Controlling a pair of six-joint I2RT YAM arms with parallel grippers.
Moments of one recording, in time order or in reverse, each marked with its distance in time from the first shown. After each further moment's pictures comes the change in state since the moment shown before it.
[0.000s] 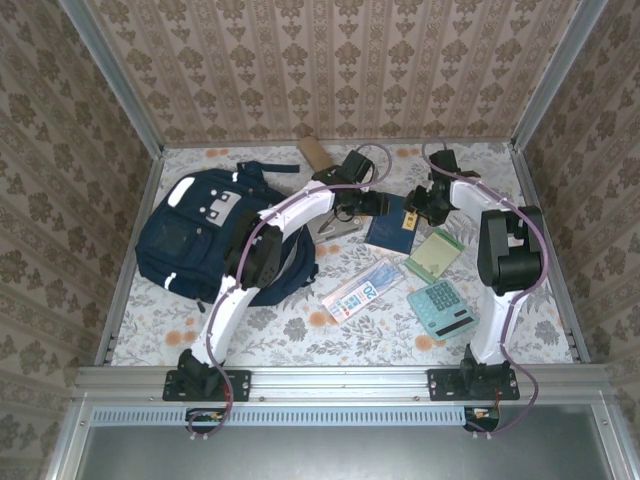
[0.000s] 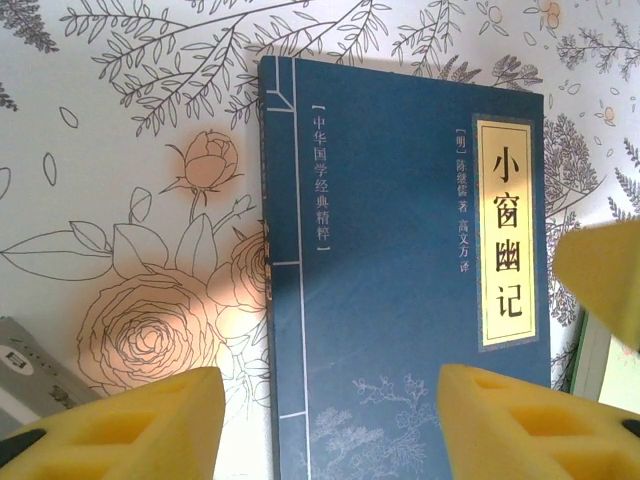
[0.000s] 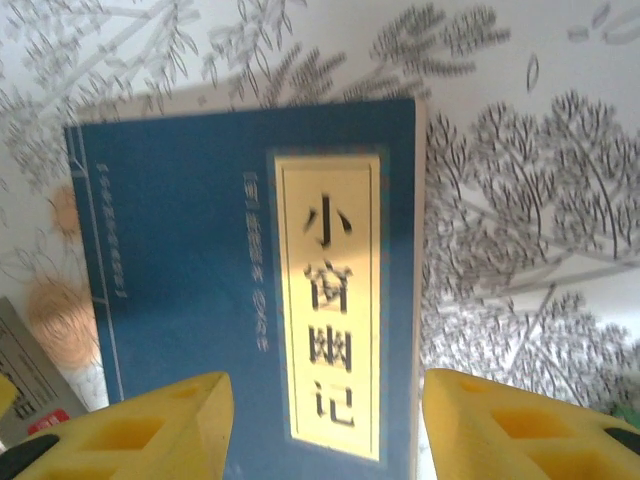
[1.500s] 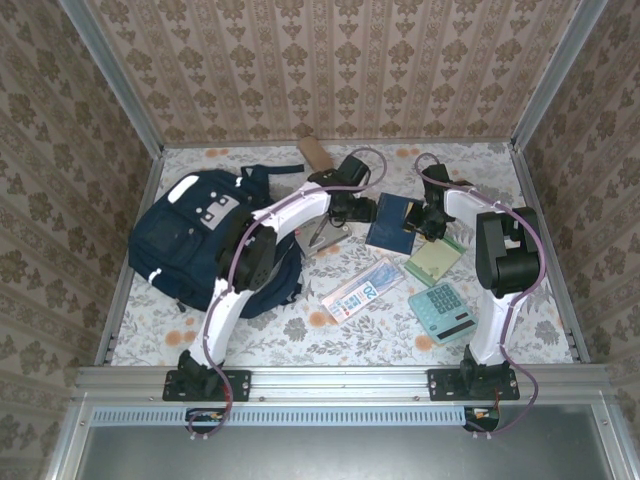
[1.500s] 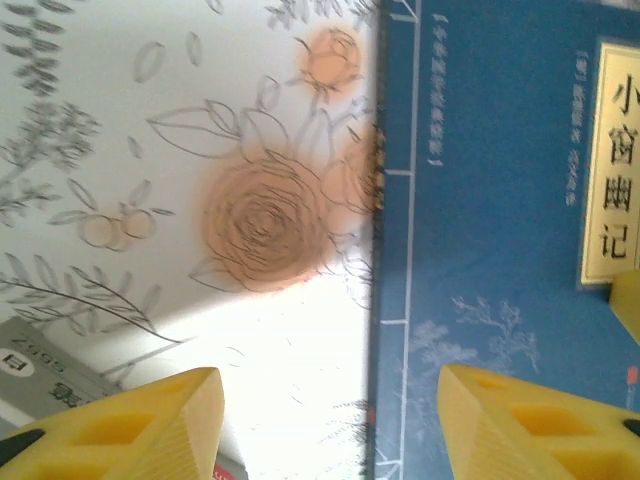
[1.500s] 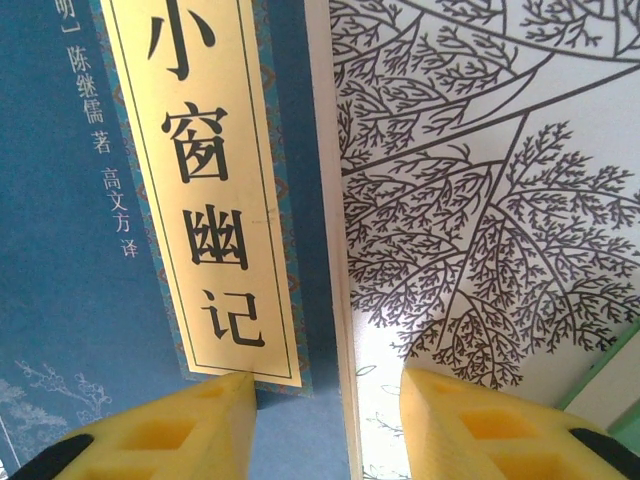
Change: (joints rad) left arm -0.005 -0.099 -0.122 -0.072 -0.112 -0.008; right arm 0.031 -0.009 -0.092 -0.038 0.033 0.026
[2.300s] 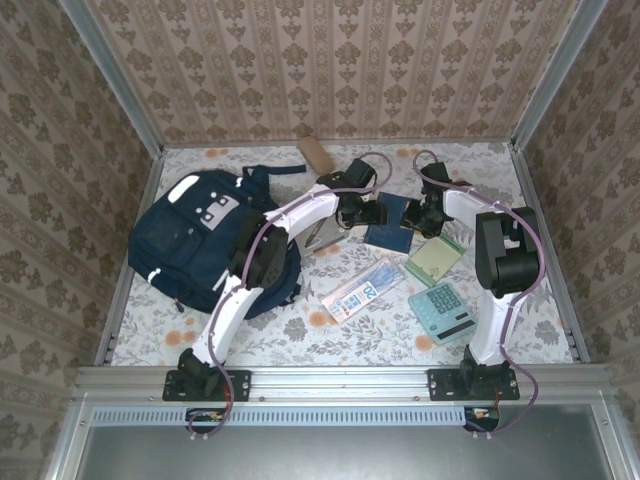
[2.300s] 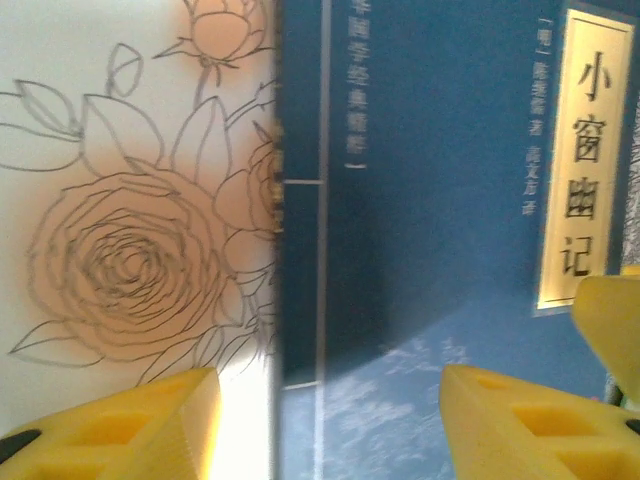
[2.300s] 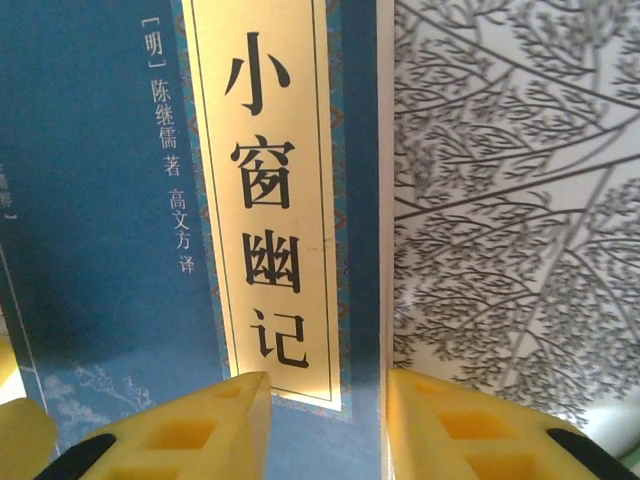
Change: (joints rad) left arm -0.012 0.138 0.127 0.000 0.135 -0.051; right arm 0.007 0.001 -0.002 0.074 -0.048 -0.016
